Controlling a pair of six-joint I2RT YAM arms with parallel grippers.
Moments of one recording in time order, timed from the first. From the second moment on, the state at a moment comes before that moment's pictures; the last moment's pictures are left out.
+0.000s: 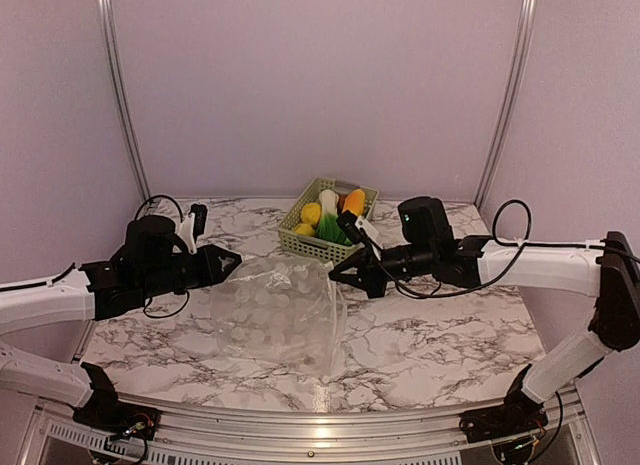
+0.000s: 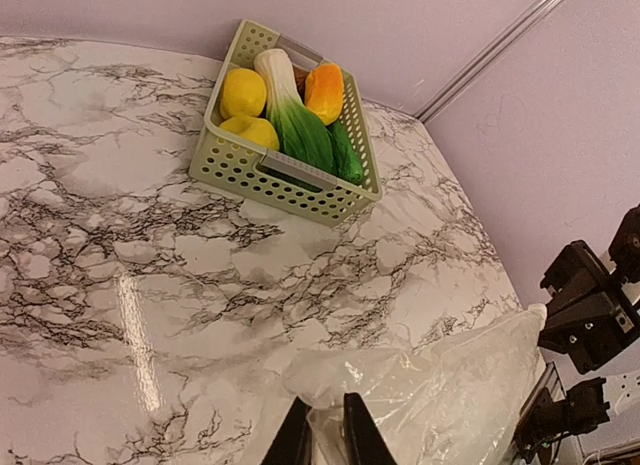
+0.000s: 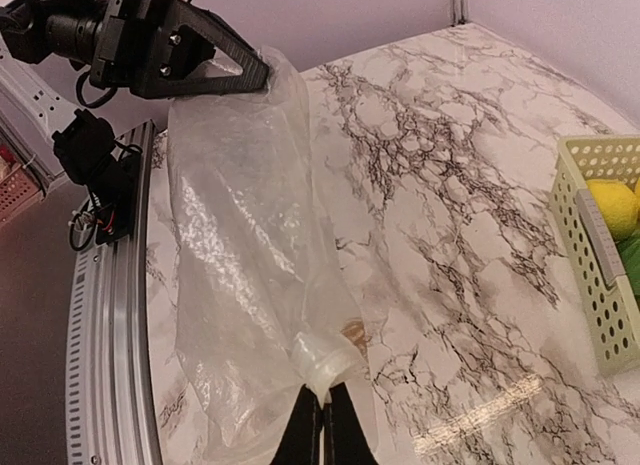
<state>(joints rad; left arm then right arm) -0.74 1.10 0.66 0.04 -0.01 -0.67 0.76 1.48 0.95 0.02 -0.57 -0.03</state>
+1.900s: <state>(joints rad) -0.34 1.19 0.87 -0.28 -0.20 -0.54 0.07 1.24 0.69 0.20 -0.60 0.28</state>
